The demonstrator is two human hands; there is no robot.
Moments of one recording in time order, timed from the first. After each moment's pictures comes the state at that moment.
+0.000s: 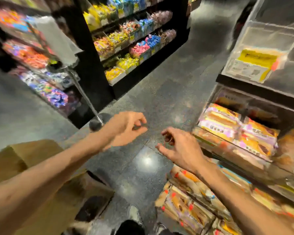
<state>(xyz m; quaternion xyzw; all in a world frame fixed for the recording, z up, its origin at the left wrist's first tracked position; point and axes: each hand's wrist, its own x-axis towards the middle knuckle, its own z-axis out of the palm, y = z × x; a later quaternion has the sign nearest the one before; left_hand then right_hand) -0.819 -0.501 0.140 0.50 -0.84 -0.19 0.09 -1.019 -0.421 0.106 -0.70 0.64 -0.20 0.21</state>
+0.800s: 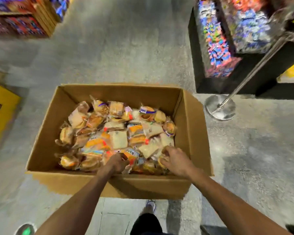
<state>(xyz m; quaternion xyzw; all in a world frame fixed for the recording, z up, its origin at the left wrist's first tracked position) -0.284 -0.257 -0.142 0.87 -0.15 -0.45 0.11 -0.447 -0.453 -0.080 -0.86 0.28 0.22 0.37</state>
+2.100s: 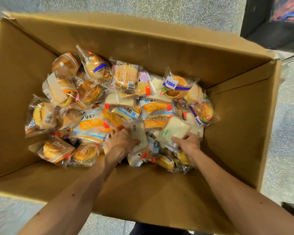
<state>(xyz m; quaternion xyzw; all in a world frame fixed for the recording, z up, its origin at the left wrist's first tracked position) -0.192 -0.281 -0.285 0.89 -0.06 -0.46 -0.01 -0.336 -0.467 -0.315 -0.60 0.62 0.26 0.43</state>
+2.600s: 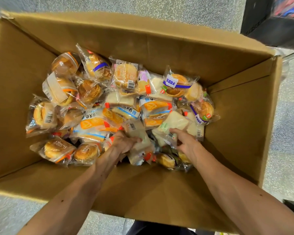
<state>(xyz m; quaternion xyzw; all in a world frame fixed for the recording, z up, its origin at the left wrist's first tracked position) -0.200 -0.278 -0.274 0.79 0.19 -0.51 0.29 -0.310 -0.460 -0.320 -0.24 0.71 0.15 0.65</state>
